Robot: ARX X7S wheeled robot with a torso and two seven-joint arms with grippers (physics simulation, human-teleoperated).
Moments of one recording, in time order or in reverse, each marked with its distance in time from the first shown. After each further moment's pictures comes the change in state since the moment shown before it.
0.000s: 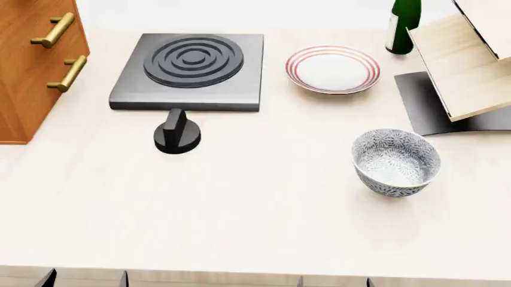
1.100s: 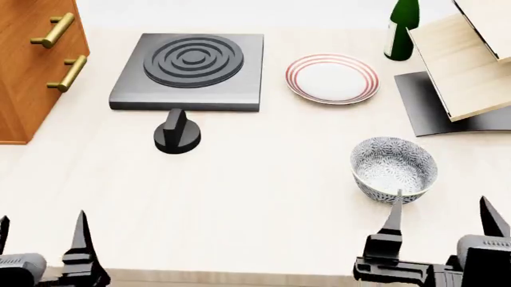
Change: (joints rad) left arm -0.094 -0.119 0.010 0.223 -0.190 -0.159 -0.121; right arm 0.146 0.301 0.150 -0.482 0.299 0.508 0.093
